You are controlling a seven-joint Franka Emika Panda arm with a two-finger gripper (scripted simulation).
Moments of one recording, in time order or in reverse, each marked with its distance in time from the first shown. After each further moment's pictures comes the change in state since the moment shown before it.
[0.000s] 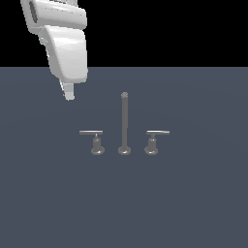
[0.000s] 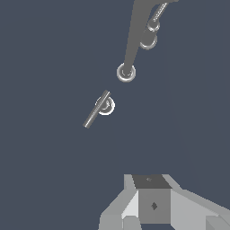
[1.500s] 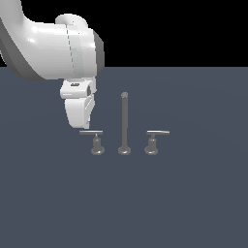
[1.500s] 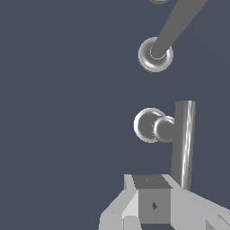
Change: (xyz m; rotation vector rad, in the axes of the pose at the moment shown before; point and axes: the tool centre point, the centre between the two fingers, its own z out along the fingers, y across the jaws) arm 0.055 -0.087 0.129 -0.006 0.011 0.507
